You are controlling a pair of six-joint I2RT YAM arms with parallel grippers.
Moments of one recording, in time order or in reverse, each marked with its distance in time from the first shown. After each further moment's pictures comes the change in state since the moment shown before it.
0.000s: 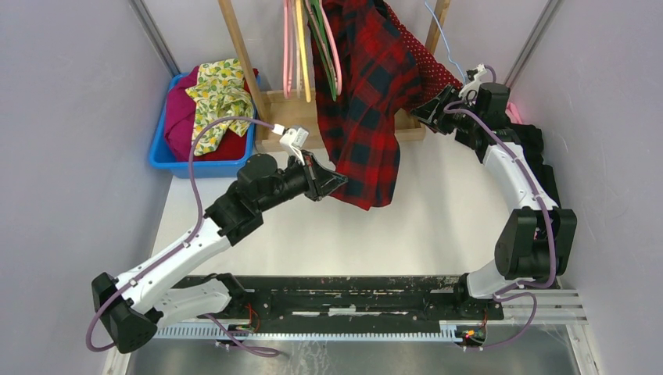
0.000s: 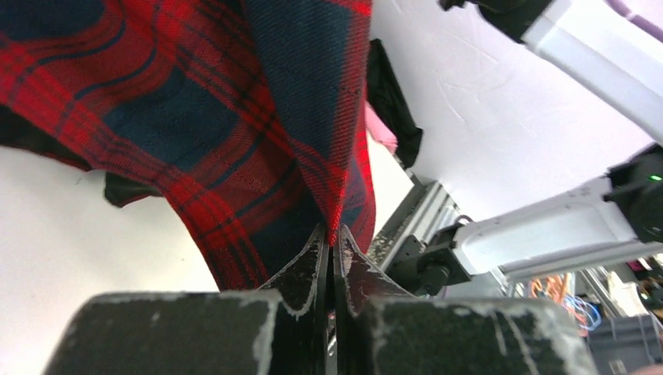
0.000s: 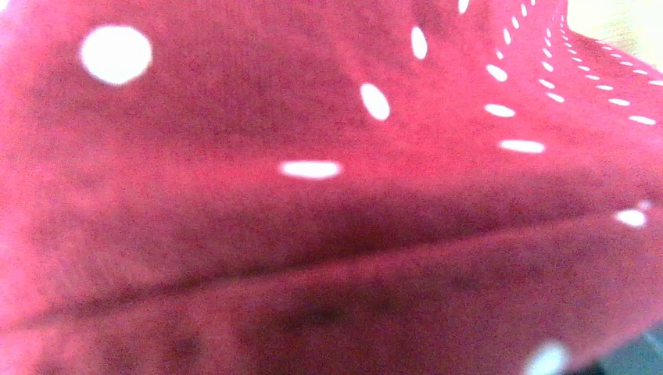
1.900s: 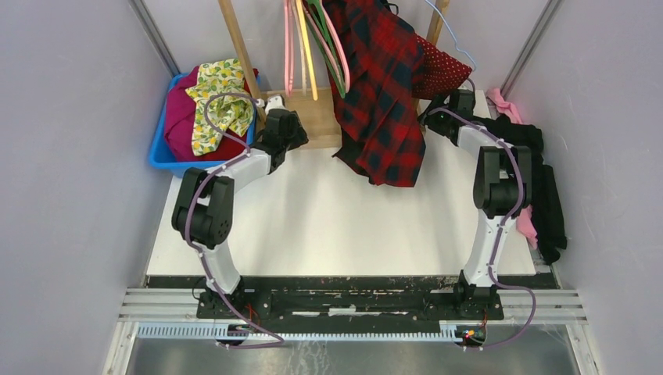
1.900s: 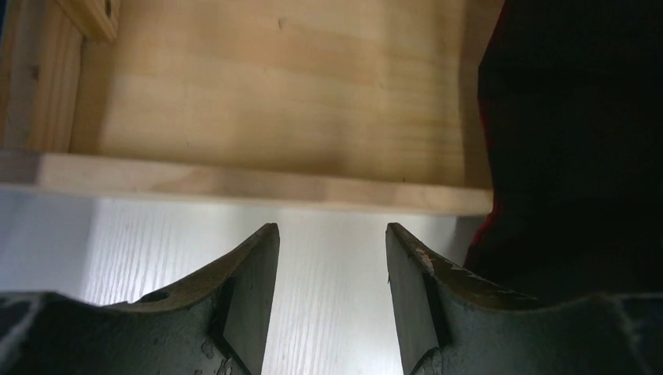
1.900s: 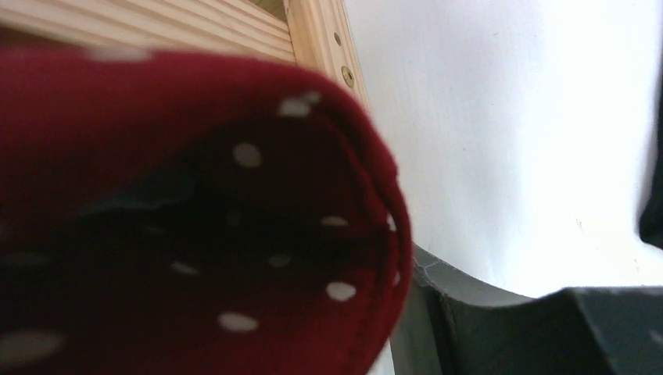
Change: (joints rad) left arm 0.443 0.812 0.246 0.157 -0.430 0.105; right arm 0.007 0.562 0.219 0.153 0.459 -0.183
